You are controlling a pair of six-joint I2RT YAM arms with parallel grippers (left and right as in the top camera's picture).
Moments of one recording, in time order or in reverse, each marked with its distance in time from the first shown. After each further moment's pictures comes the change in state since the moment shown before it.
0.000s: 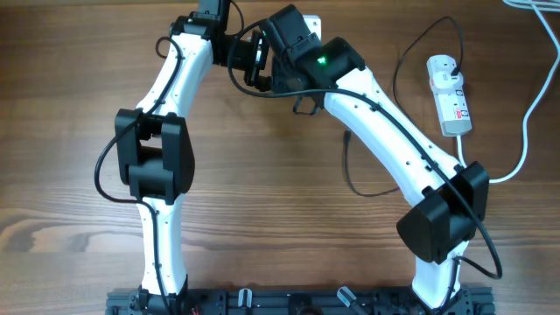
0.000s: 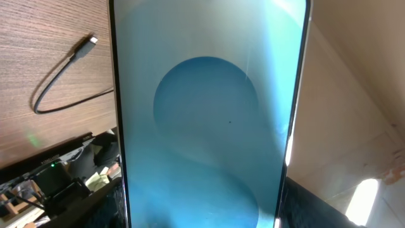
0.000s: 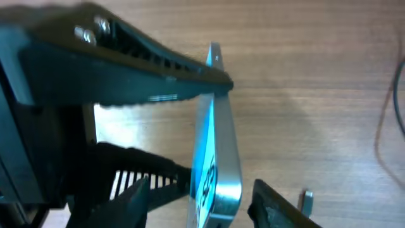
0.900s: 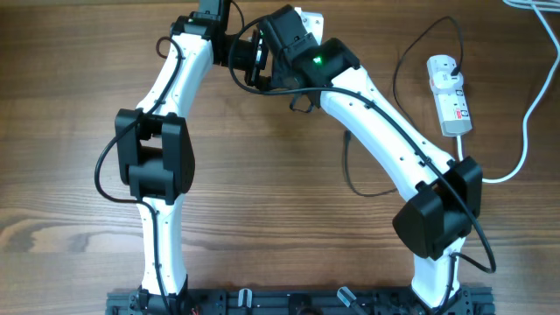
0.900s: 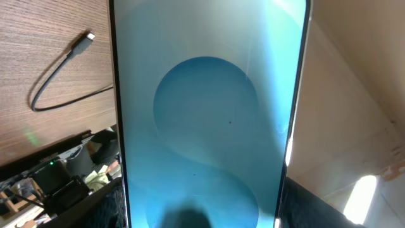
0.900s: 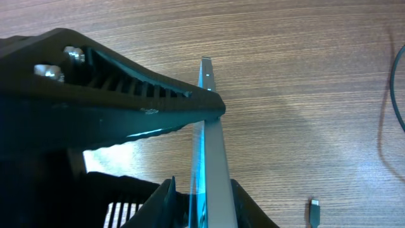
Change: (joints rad) left arm 0.000 0.000 0.000 0.000 0.013 0.002; right arm 0.000 0.030 0.000 0.039 0.052 0.066
